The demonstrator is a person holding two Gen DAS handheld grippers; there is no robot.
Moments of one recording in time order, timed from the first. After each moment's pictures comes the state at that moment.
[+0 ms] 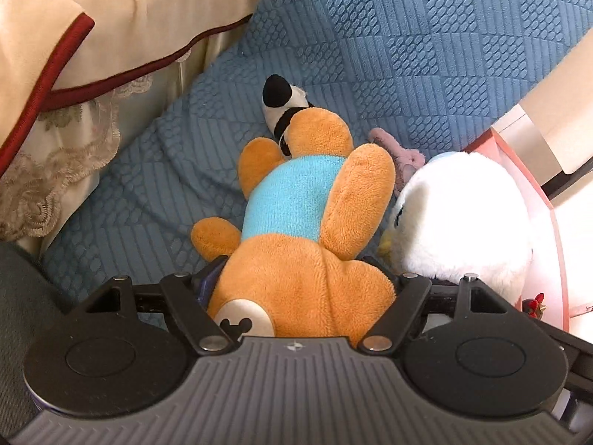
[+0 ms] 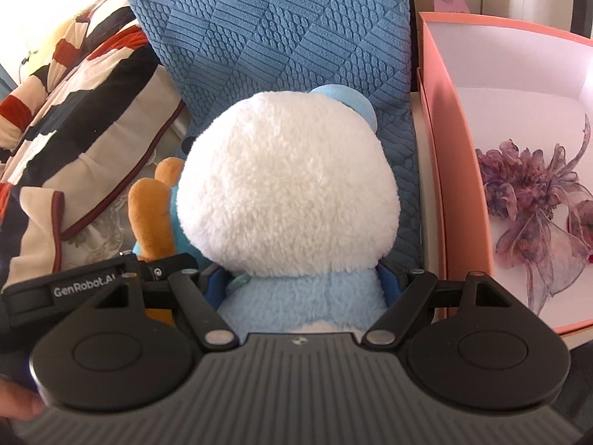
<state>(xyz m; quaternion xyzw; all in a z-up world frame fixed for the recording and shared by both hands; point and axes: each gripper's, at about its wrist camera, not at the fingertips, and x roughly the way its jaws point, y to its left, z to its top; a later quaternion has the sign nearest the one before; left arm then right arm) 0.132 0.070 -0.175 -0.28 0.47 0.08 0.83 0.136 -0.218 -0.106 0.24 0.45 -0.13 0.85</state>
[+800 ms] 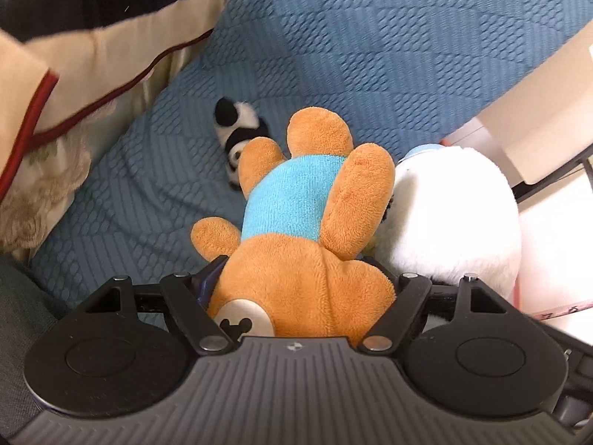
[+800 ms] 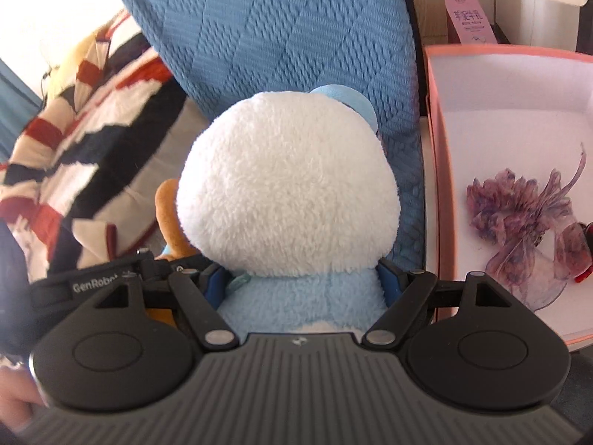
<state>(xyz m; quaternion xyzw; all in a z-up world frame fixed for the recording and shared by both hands) 0.159 0.058 -0.110 -0.31 0.48 0.05 0.82 0.136 -0.250 -0.037 0.28 0.44 -0.09 0.85</state>
